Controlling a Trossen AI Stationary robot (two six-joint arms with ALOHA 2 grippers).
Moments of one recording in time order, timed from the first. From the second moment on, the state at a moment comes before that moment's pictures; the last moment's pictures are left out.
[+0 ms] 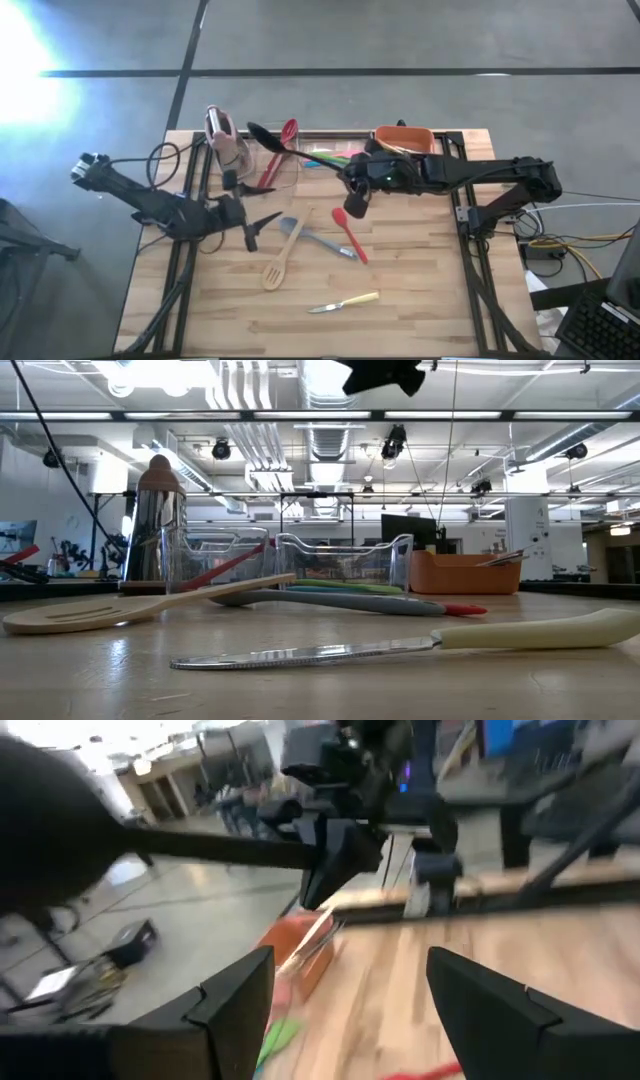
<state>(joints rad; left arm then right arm) -0.44 0.93 0.85 0.02 -0.81 0.19 0.00 1.46 1.39 -0.50 0.33 0.15</state>
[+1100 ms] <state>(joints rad) -0.01 1.07 0.59 0.97 0.00 0.04 0.11 1.42 0.92 0.49 0.23 0.05</state>
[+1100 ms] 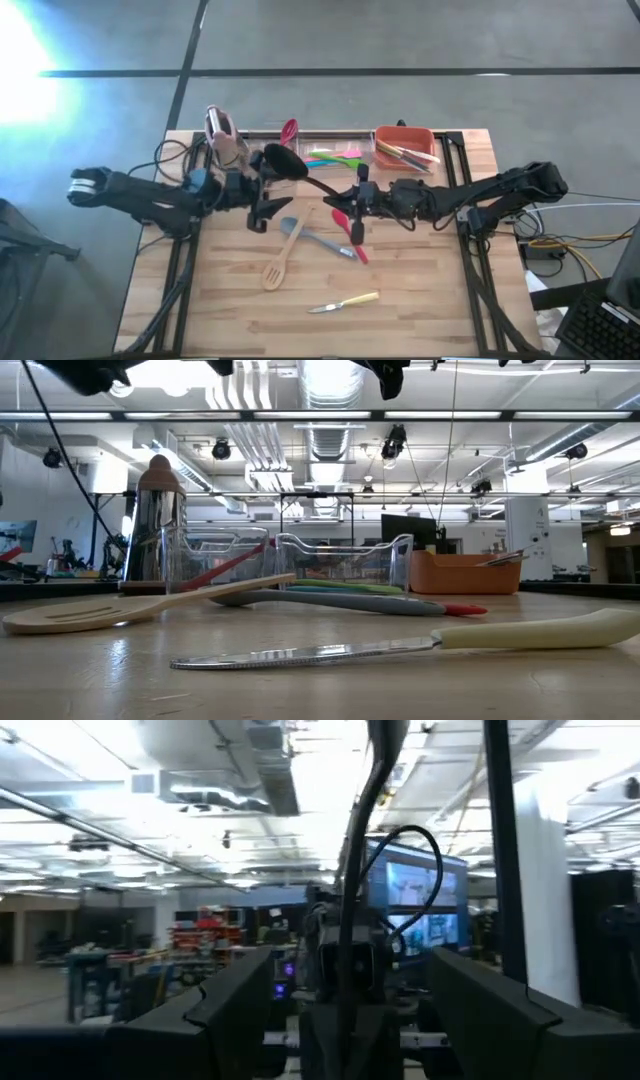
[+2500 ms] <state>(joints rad) 0.02 1.33 0.90 0.89 0.17 0.08 0.13 1.41 0.91 0.46 0.19 0.07</state>
